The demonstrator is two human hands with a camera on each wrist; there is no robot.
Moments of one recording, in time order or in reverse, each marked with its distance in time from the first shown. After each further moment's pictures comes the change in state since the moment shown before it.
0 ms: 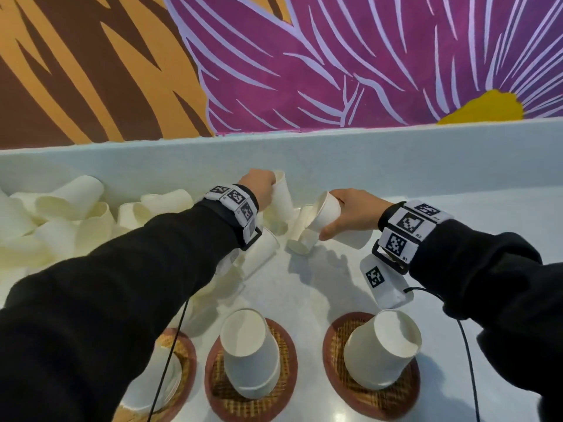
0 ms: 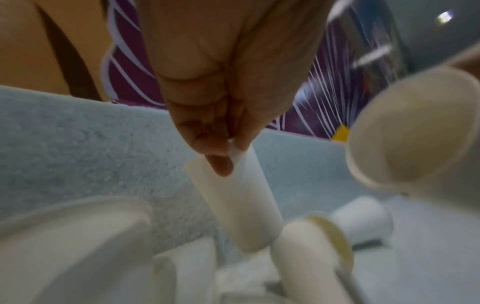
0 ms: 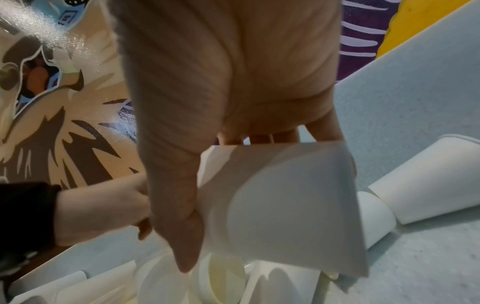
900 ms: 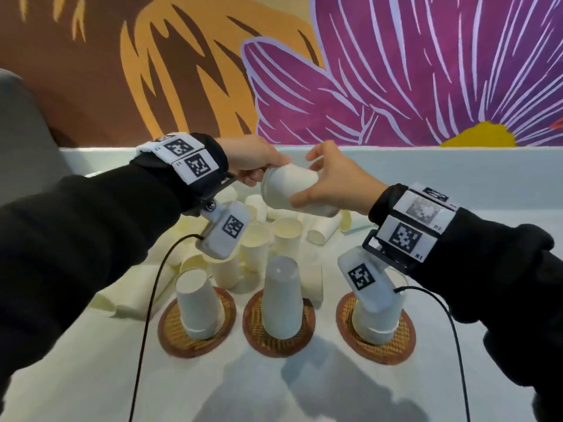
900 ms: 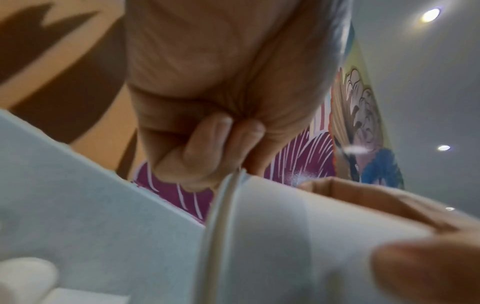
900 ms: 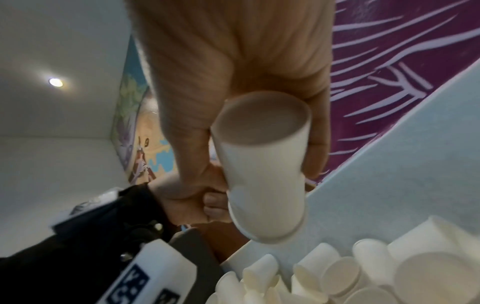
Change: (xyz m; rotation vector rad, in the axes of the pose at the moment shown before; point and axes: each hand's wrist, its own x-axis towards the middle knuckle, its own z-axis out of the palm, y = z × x) left_hand -0.159 -0.011 -0.131 -0.645 -0.267 -0.051; right_hand -0.130 -0.129 -0.001 0.254 0.249 -0.313
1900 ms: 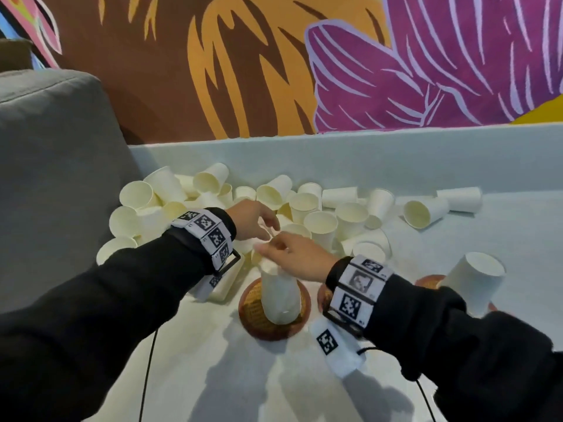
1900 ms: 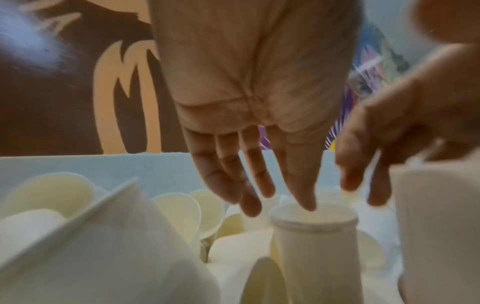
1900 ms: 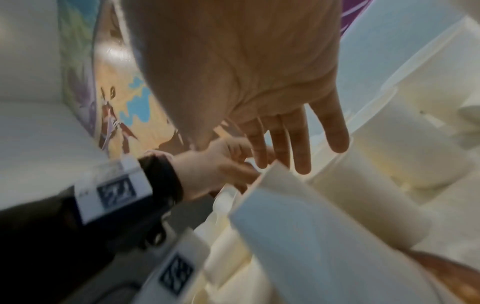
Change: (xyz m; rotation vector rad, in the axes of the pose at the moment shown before) left_hand -0.038 -0.181 -0.016 0.606 0.092 0.107; right_hand -0.007 -0.041 0.200 0.009 -0.364 0.055
